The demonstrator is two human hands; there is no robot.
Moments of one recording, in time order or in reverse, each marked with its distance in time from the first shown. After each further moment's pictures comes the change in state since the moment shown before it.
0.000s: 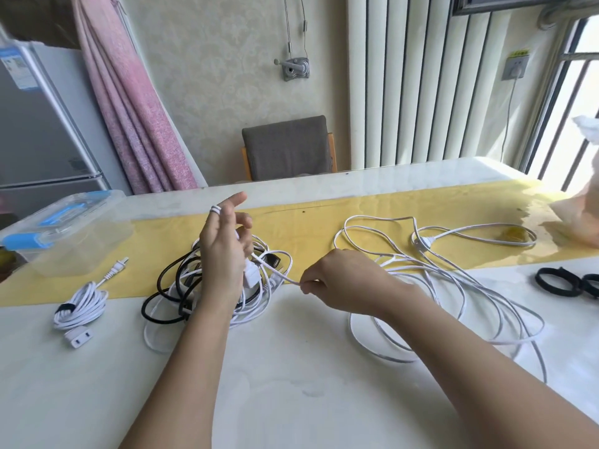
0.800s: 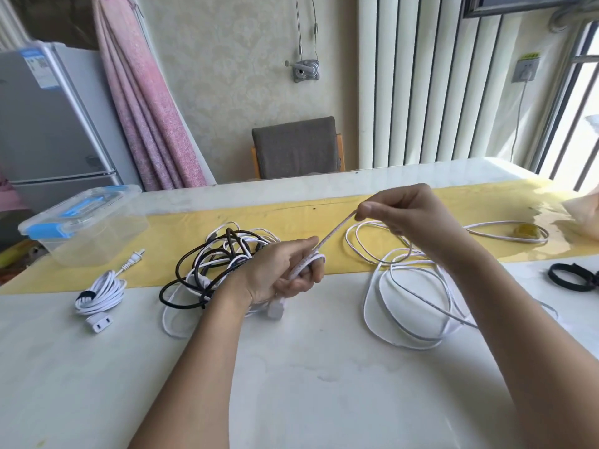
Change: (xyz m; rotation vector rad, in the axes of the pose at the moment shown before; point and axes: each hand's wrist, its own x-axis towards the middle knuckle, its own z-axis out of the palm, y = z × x) left_hand -0.017 0.006 0.001 0.299 -0.933 -0.682; right_hand -0.020 0.035 -0.051 0.953 0.408 0.028
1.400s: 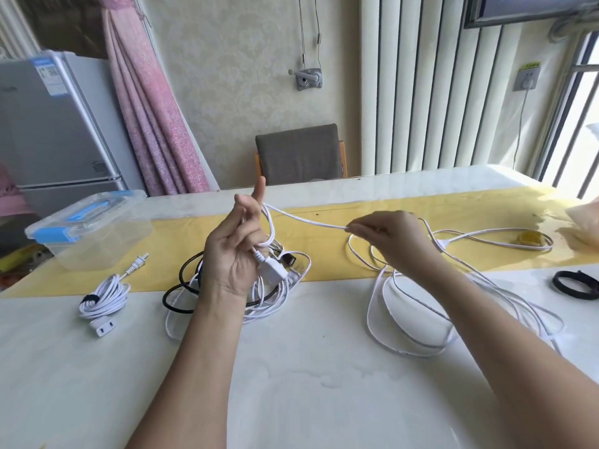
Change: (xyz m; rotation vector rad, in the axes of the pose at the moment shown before) left_hand -0.019 0.004 -0.041 -1.190 -0.182 0.538; right_hand 0.011 0.042 0.019 -0.485 0.133 -0.034
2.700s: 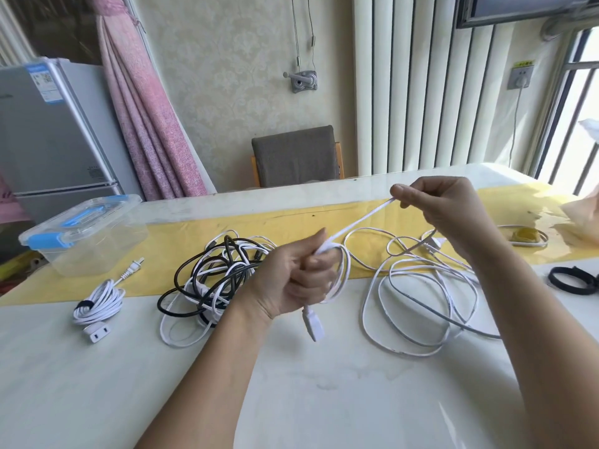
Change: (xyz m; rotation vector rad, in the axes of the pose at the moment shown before) left_hand 0.011 -0.064 0.018 0.575 -0.190 -0.547; right_hand 0.000 -0.006 -0.064 0.376 0.167 0.145
